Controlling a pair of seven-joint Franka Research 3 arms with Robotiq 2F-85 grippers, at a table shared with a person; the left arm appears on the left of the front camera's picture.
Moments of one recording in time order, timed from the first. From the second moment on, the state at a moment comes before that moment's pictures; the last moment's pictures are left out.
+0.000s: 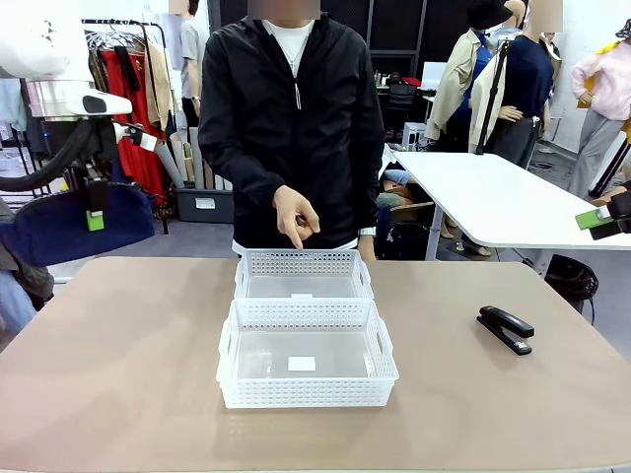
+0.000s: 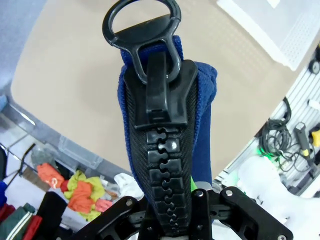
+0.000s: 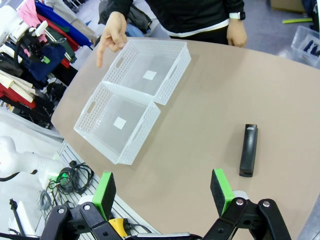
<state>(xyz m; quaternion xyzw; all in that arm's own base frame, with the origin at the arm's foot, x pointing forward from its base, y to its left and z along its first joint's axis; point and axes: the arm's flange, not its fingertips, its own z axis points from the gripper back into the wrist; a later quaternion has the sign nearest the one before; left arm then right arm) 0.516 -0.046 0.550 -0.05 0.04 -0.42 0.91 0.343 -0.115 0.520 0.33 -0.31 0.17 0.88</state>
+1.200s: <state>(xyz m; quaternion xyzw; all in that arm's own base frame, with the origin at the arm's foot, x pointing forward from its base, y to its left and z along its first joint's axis) 0.436 -0.095 0.509 -0.08 0.02 -0.61 0.79 0.343 -0.115 0.520 0.33 -0.31 0.17 0.88</state>
